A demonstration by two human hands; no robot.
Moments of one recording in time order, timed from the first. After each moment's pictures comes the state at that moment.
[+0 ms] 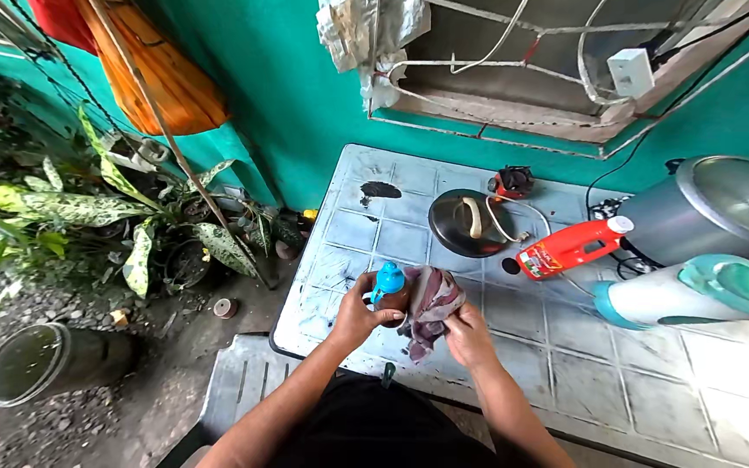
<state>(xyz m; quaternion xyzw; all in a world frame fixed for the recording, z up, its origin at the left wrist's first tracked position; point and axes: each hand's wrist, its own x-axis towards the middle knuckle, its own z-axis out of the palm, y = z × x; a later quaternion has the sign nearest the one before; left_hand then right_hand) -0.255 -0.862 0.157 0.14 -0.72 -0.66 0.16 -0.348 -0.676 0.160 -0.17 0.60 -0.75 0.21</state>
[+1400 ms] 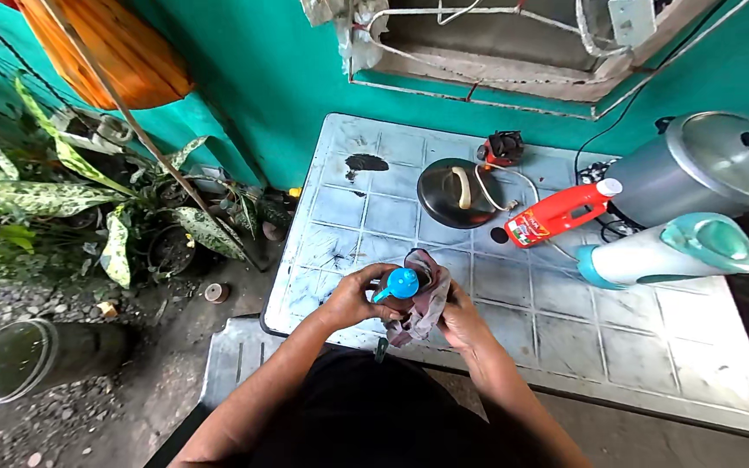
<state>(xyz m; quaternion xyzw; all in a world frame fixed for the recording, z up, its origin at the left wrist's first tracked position) -0.259 -0.874 0.153 -0.04 -0.76 -0.65 0.02 -0.338 -0.667 0.176 -0.07 0.57 -0.75 0.33</state>
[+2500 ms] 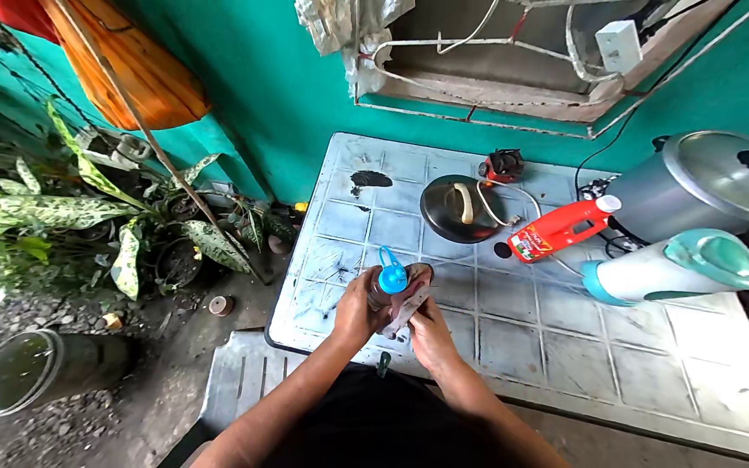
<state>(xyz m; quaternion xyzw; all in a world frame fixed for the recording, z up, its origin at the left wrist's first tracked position) -0.251 -0.849 0.145 0.15 -0.87 -0.45 0.15 -0.304 -0.711 0.167 -0.03 0.58 -0.77 0.27</state>
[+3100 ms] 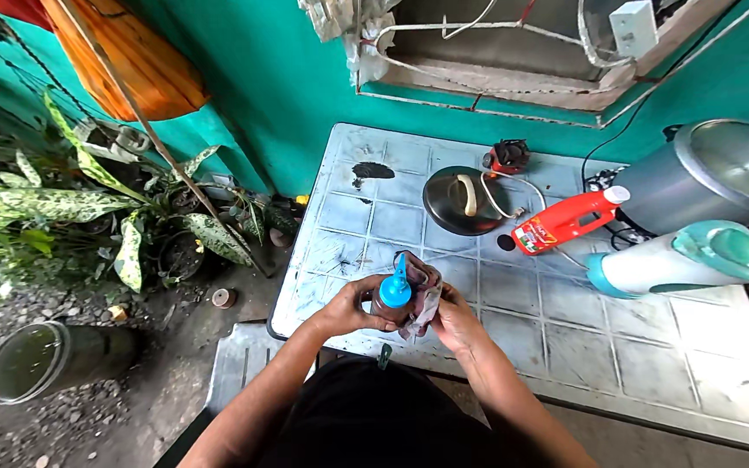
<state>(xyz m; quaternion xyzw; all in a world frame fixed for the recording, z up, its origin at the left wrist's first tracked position) -0.243 -0.885 0.160 -0.06 -0.72 -0.69 0.00 -0.334 -0.687 0.183 -0.05 0.51 -0.78 0.35</state>
